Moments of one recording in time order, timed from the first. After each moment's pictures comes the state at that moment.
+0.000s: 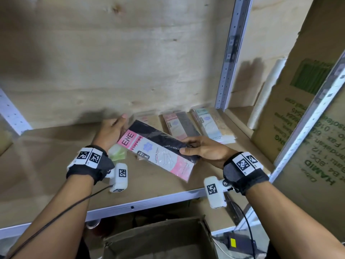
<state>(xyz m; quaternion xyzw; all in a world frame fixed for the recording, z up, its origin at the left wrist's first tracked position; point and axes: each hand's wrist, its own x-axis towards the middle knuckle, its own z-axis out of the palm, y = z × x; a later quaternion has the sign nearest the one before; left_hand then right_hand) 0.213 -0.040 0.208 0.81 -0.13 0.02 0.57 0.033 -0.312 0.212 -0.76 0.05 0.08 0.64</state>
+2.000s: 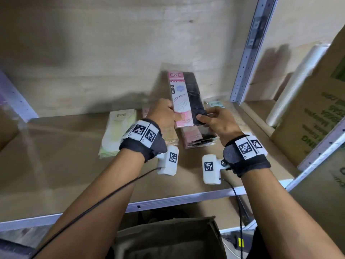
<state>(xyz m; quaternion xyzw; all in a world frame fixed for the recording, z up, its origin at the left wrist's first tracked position) 0.181 -0.159 0.247 0.81 -0.19 -0.13 0.53 0.103 -0.330 0.219 -0.75 0.22 -0.17 0.60</state>
